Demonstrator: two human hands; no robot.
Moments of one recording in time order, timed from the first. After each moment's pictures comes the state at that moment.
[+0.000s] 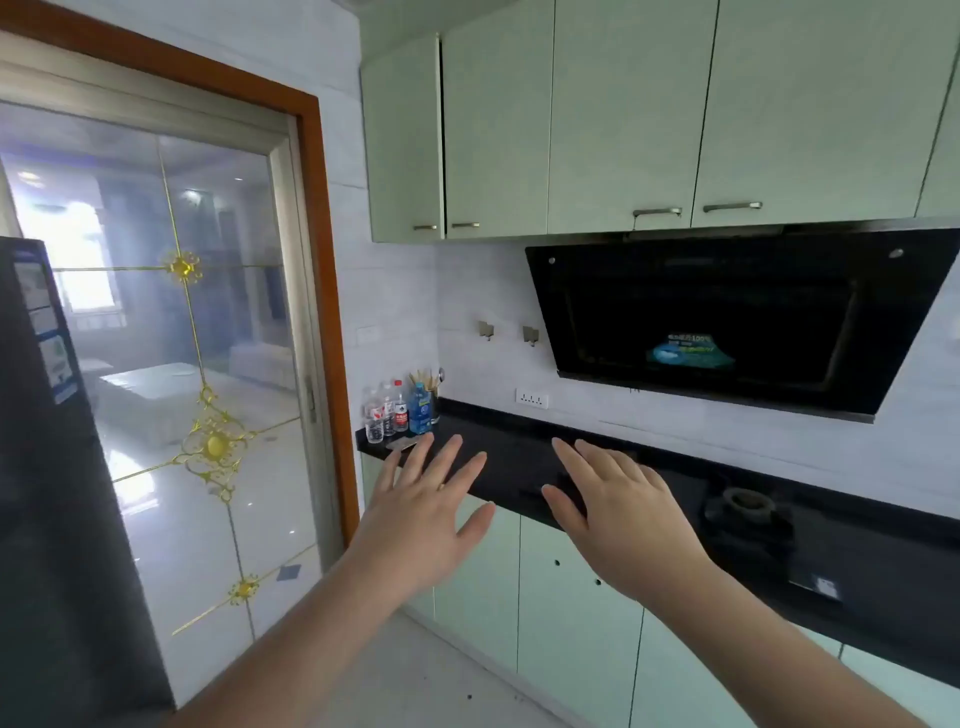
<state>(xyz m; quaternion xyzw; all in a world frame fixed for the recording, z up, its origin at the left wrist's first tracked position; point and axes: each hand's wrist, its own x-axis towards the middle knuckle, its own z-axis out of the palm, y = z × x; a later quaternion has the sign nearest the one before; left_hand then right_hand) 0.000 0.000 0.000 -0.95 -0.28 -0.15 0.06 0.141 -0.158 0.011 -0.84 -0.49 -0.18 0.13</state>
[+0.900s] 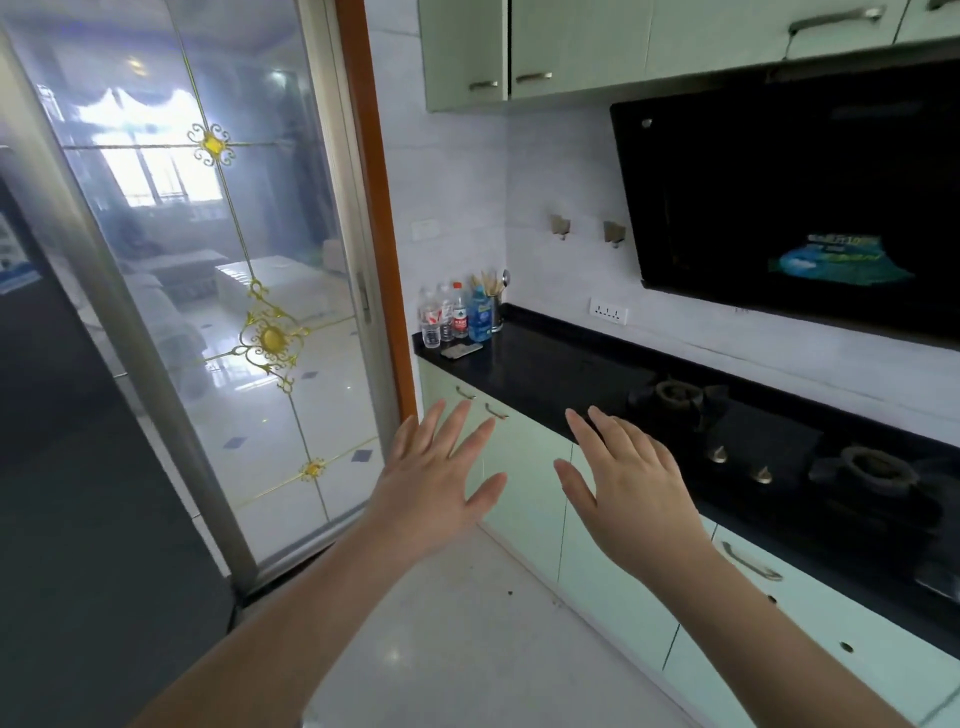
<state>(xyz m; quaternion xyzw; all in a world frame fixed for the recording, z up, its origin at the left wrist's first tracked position) 0.104 0.055 -0.087 -0.92 -0.37 -0.09 0.06 0.270 -0.075 -0.078 -0.82 -0.55 -0.11 0.13</state>
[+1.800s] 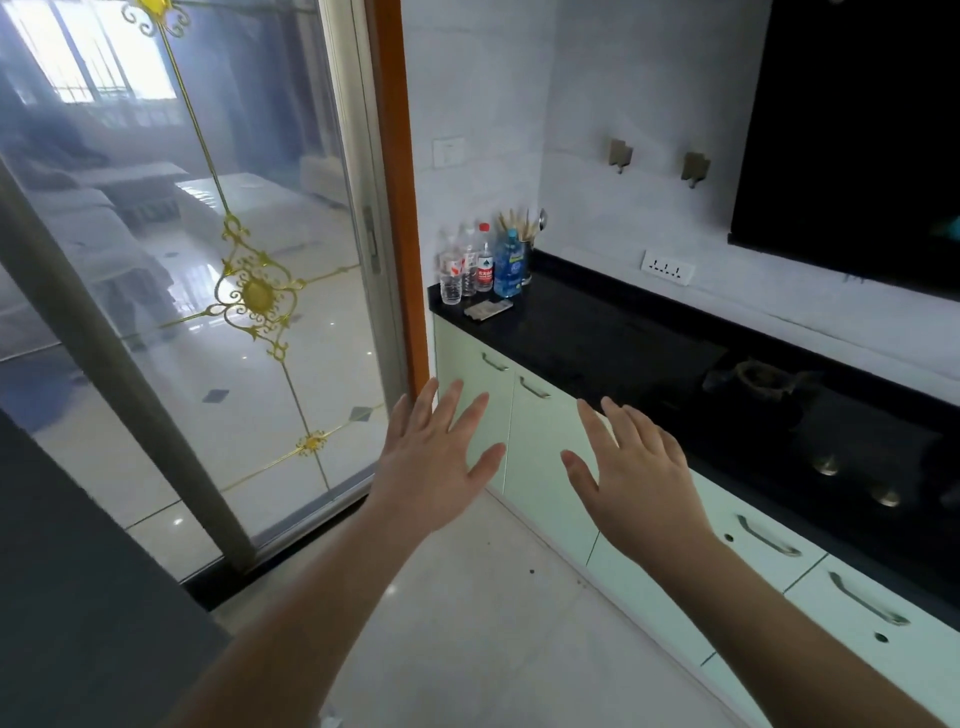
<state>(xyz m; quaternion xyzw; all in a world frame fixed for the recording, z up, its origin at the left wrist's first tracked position) 0.092 0.316 -0.147 -0.92 -0.39 -0.09 0.01 0.255 0.180 -0.132 -0.85 -0.53 -0.06 0.05</state>
